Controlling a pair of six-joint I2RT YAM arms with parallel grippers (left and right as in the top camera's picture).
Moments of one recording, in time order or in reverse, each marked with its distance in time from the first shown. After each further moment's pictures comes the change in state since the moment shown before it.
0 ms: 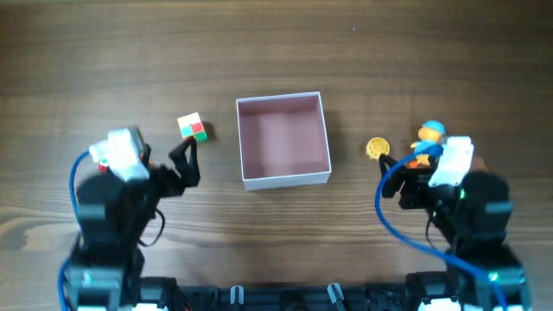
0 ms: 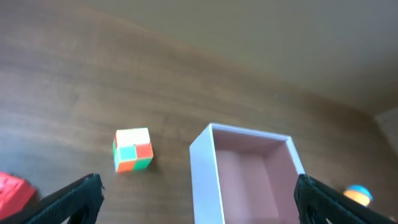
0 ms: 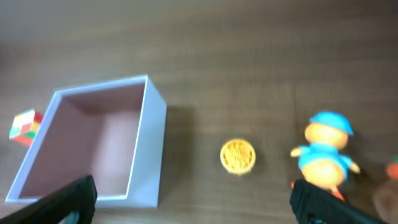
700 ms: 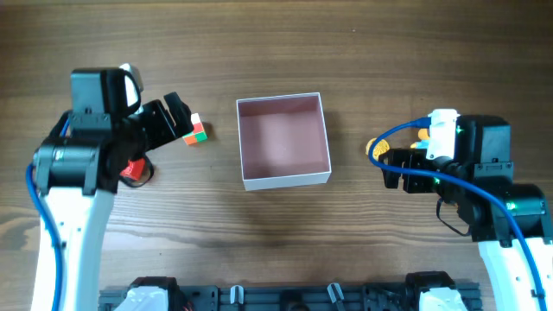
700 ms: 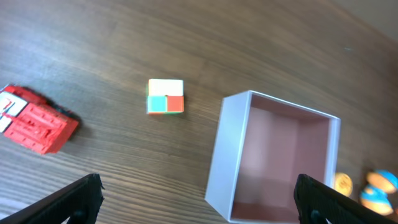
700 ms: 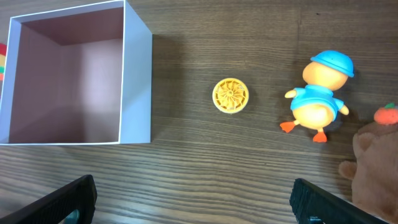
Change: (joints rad) left arm 0.000 0.580 0.612 -0.536 -0.069 -0.053; right arm 0.000 0.350 0.327 -0.368 0.000 -0.085
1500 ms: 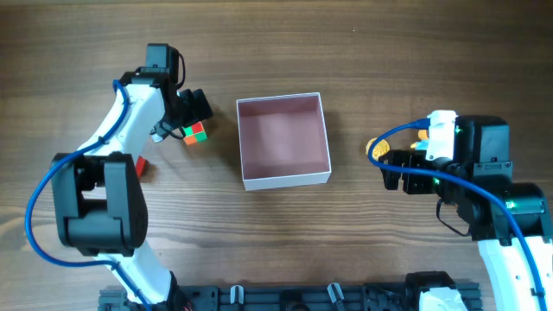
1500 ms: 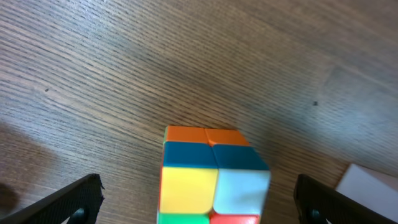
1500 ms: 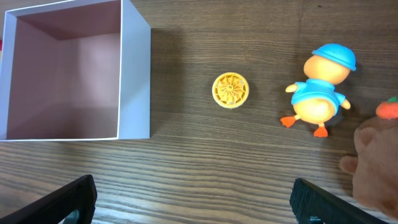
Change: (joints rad) left arm -0.012 0.677 0.006 0.278 -0.093 -0.031; right arm 0.000 0.005 0.000 -0.015 0.000 0.000
